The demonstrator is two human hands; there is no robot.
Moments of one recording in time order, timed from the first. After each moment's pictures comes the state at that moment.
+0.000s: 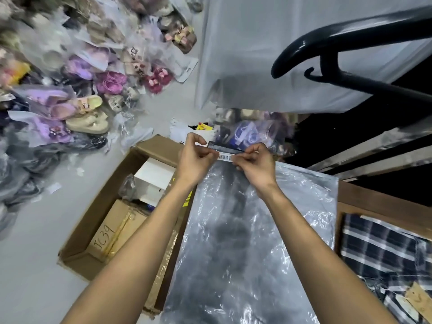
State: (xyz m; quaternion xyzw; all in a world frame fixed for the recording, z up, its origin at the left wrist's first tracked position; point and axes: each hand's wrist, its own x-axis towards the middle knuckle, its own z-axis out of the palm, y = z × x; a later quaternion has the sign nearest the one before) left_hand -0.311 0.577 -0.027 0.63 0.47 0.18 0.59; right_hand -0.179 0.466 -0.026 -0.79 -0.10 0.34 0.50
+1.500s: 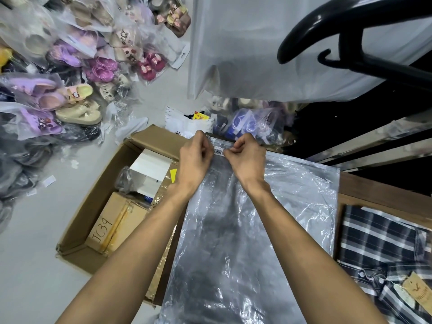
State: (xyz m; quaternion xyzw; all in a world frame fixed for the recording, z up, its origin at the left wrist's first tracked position) left_hand -0.304 0.569 -0.056 0.80 0.39 0.22 0.41; right_hand -0.188 0.484 -0.043 -0.88 -0.21 0.21 0.36
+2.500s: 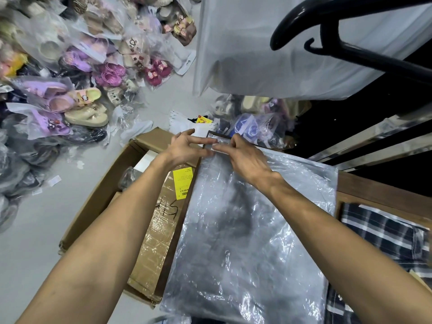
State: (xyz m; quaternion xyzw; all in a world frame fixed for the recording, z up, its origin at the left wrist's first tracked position) left_hand -0.324 0.625 -0.052 0.74 0.41 -0.09 0.52; right_hand -0.175 0.471 -0.024 -0.82 -0.49 0.27 0.09
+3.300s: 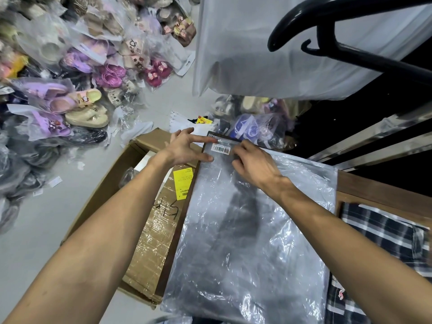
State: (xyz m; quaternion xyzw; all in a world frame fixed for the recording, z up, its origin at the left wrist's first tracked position) left_hand -0.323 0.625 -0.038 0.77 0.40 -0.12 0.48; right_hand -0.163 0.445 -0.034 -0.80 -0.55 0.22 0.10
